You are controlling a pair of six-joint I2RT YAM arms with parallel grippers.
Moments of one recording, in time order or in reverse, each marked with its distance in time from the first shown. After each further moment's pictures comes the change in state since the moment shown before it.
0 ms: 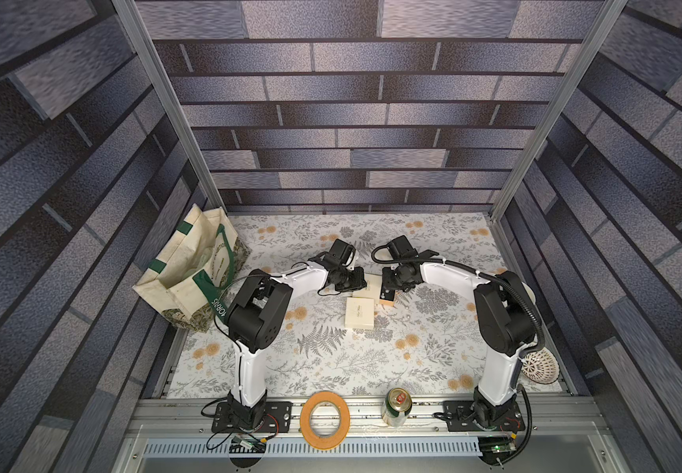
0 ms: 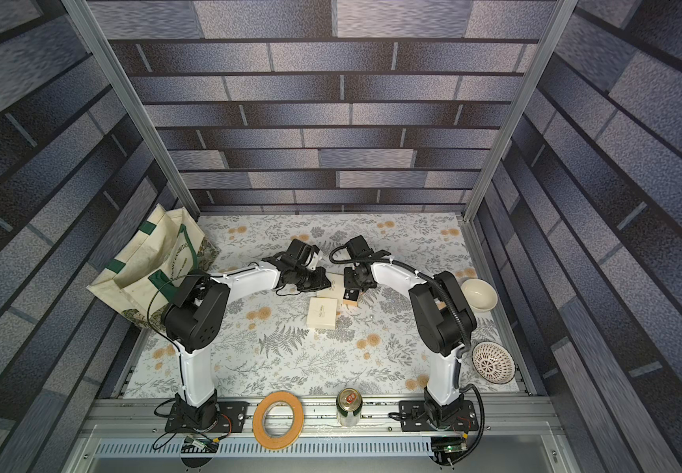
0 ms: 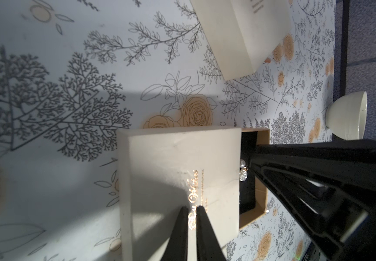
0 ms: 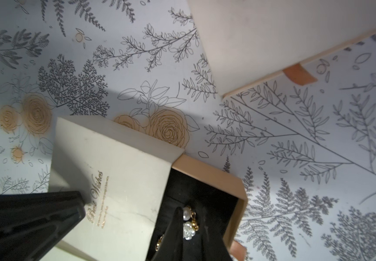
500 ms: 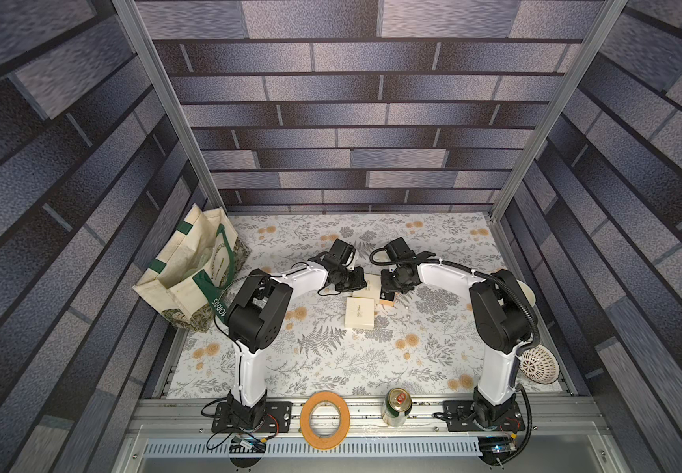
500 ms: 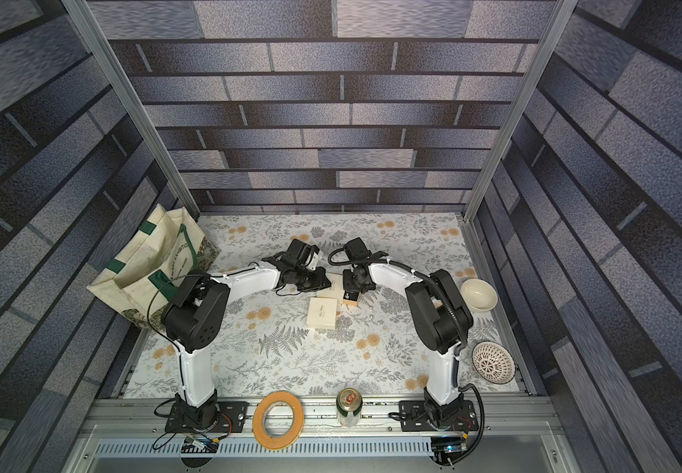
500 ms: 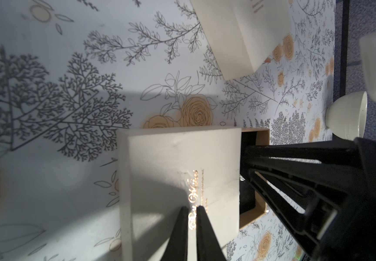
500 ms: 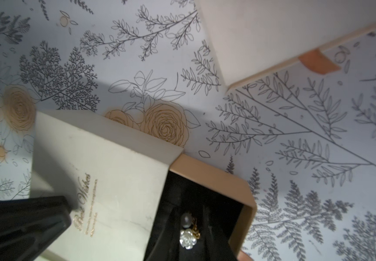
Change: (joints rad) left arm 0.000 0.000 0.000 0.000 0.000 0.001; right arm 0.008 0.024 0.001 0.000 0.004 0.000
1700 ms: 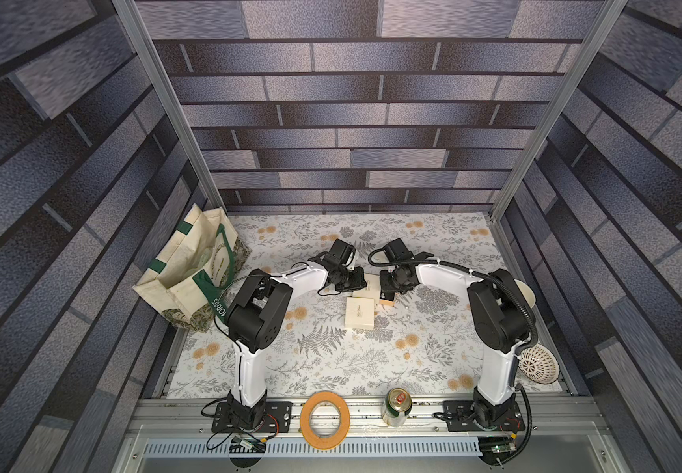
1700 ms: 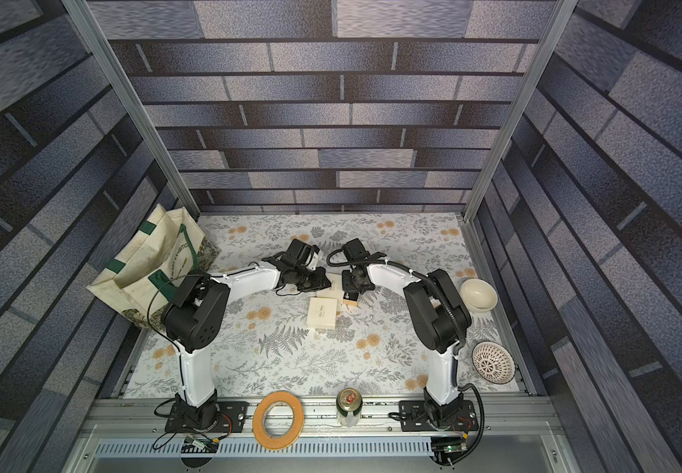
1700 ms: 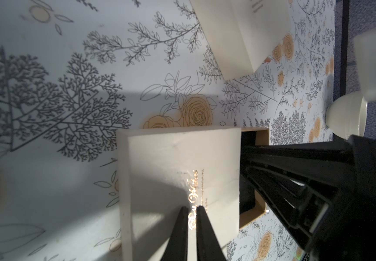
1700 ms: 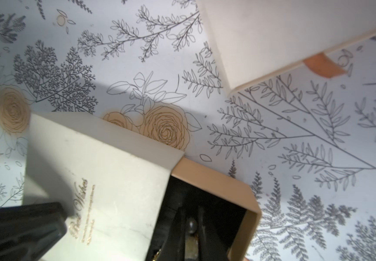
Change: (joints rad) left arm 0.000 0.000 0.000 0.000 0.000 0.003; right arm 0.011 0.009 0.000 0.012 0.019 -0.001
